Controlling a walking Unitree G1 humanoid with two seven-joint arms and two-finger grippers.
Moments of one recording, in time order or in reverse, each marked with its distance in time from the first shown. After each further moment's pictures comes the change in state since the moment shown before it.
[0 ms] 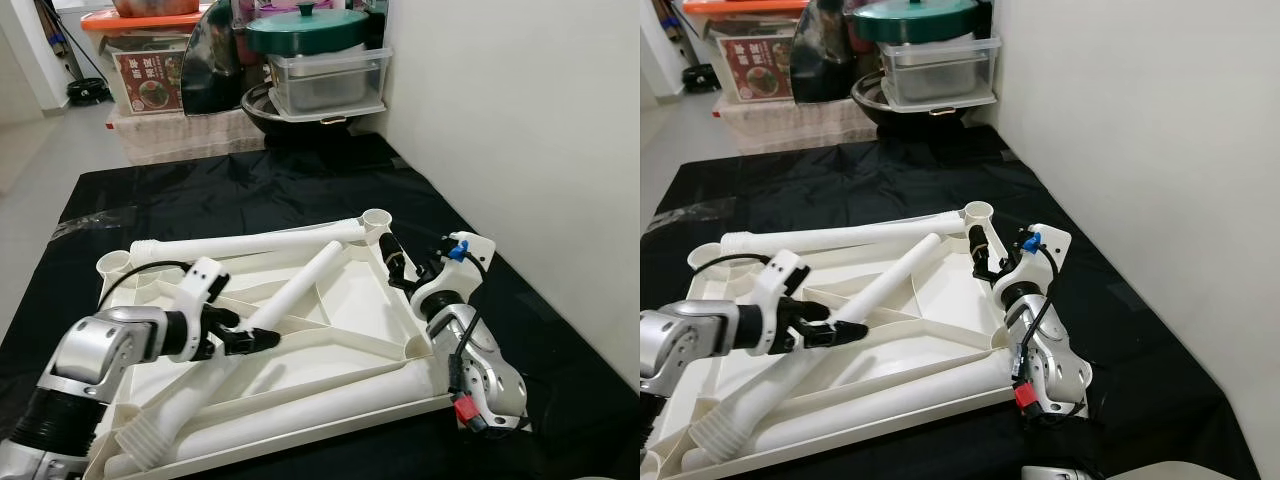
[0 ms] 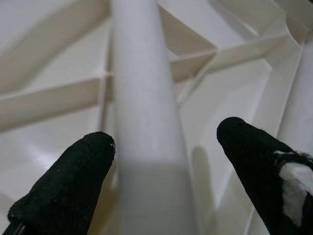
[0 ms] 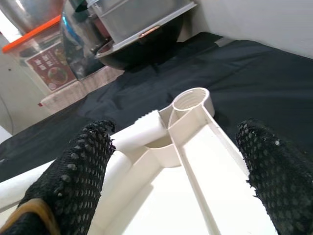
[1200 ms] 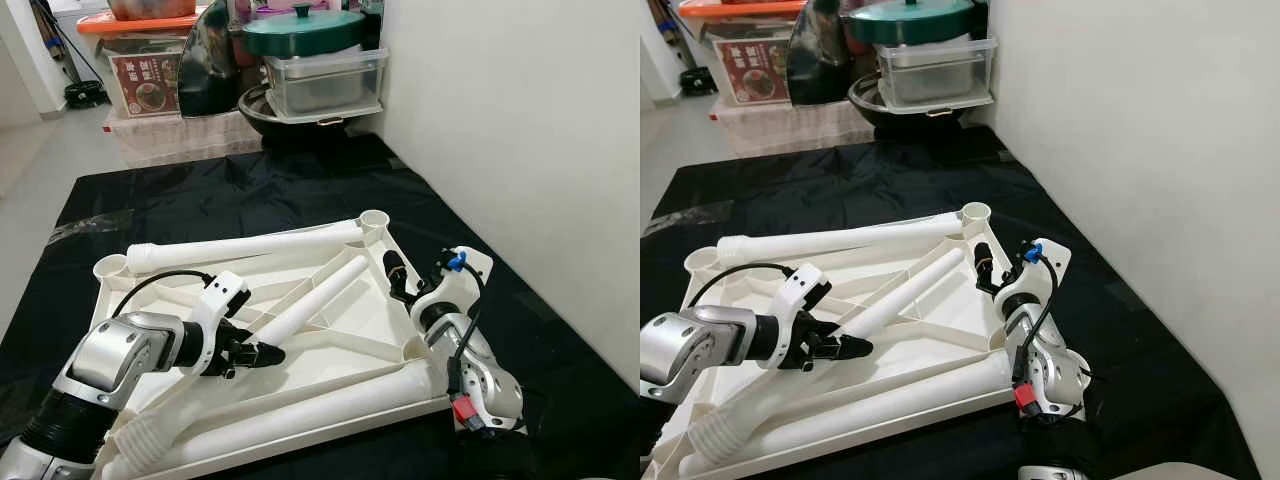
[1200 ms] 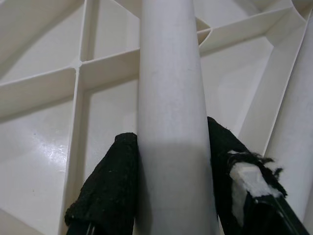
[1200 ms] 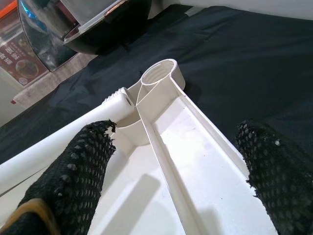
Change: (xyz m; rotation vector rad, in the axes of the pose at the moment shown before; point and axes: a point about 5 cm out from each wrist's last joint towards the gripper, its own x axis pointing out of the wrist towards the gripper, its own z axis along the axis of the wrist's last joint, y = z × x) left arm 0.004 -0.011 -0.003 0.013 0.060 -0.004; right arm 0.000 -0.012 -0.017 0.068 0.083 -0.105
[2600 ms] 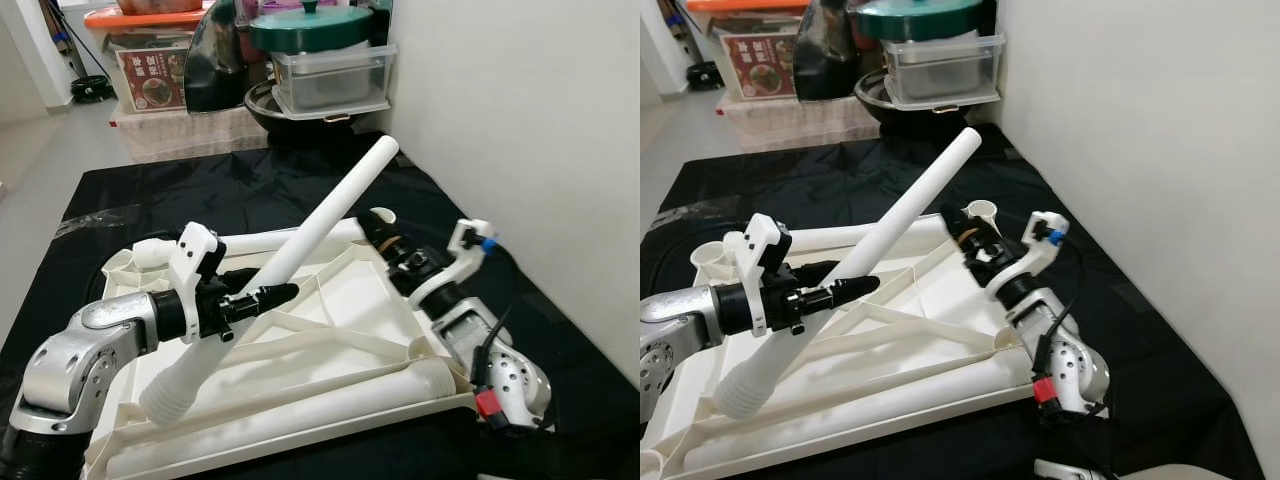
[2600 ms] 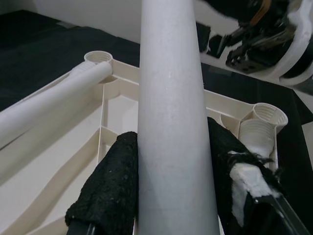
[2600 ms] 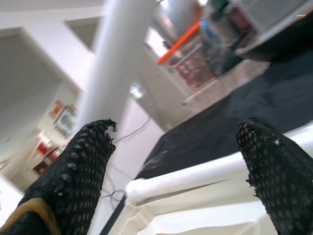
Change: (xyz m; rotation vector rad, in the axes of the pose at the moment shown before) left arm -0.047 -0.021 0.039 0.224 -0.501 -0.032; right arm -0.022 0.043 0.036 0.241 -0.040 0.685
